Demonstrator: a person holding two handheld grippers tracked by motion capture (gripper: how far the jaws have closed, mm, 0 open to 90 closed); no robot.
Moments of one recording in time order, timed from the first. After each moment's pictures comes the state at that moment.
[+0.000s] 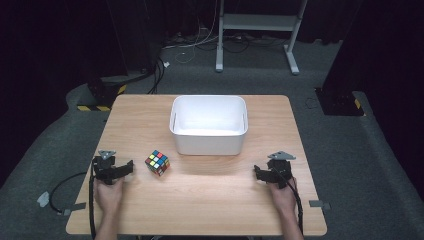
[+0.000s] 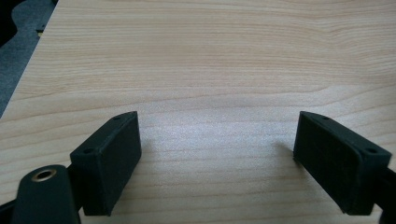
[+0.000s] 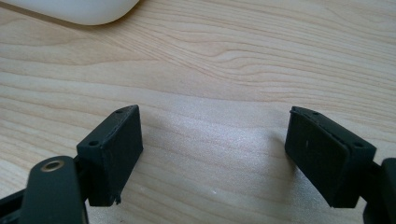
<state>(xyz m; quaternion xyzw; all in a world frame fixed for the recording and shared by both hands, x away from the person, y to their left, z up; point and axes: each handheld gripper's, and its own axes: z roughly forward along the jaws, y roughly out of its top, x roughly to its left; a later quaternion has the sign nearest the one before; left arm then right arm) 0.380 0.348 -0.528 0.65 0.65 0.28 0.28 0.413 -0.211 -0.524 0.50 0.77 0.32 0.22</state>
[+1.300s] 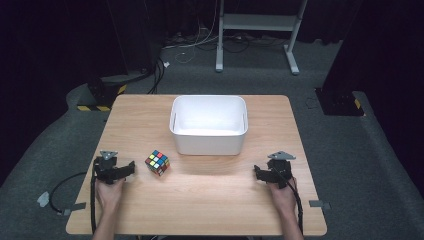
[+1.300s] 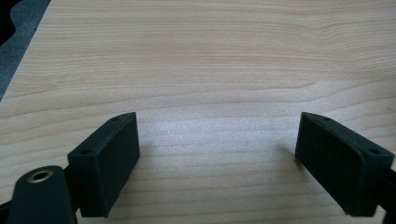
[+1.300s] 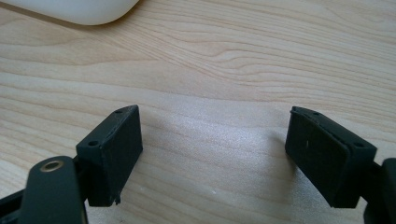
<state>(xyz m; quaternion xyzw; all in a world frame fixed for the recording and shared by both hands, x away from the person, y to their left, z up) 0.378 0.341 -0.526 0.65 0.65 0.28 0.28 0.413 -0.211 -0.524 0.50 0.77 0.32 0.22</state>
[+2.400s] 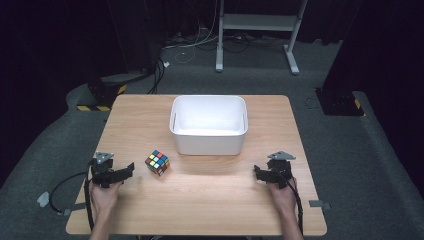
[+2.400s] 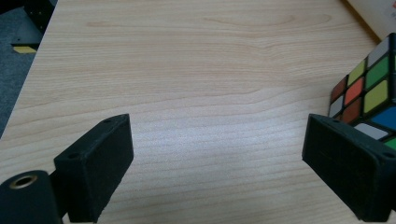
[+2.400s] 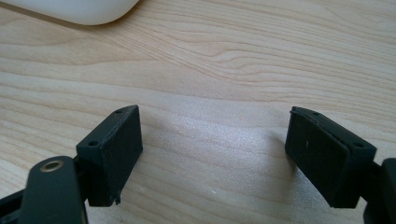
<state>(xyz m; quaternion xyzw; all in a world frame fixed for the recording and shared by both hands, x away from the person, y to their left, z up) 0.353 0.339 -0.497 0.66 0.62 0.27 0.32 0.413 -0.211 -0.524 0.50 0.77 0.32 0.22</state>
